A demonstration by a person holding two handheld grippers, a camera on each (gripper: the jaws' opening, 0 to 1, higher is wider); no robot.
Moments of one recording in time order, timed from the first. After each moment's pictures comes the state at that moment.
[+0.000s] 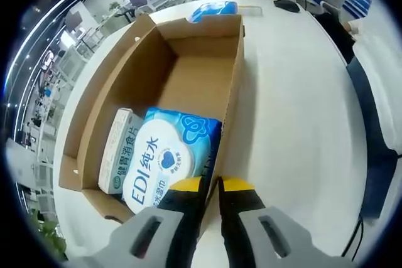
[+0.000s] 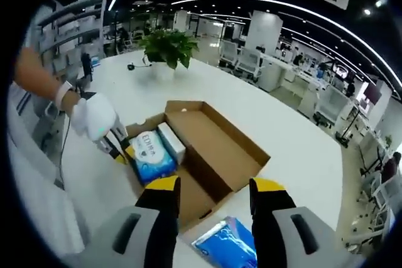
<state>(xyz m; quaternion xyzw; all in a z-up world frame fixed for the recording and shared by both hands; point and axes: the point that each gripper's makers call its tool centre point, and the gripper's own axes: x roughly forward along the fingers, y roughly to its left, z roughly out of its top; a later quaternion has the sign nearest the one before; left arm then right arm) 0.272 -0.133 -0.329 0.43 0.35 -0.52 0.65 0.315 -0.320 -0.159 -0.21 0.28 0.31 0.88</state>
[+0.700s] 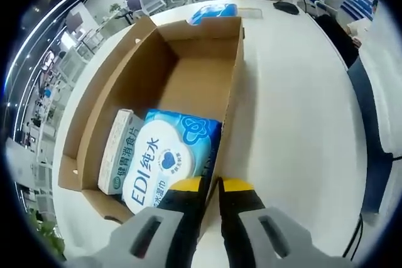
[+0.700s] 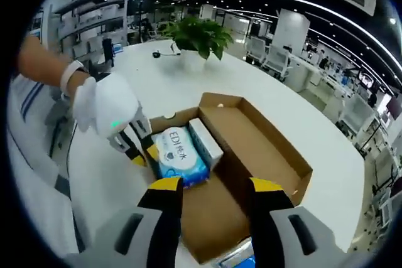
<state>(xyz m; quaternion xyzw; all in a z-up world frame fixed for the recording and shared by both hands) 0.274 -0.134 -0.329 0.42 0.34 -0.53 0.65 0.317 -0.233 -0.204 -0.24 0.30 0.38 0.84</state>
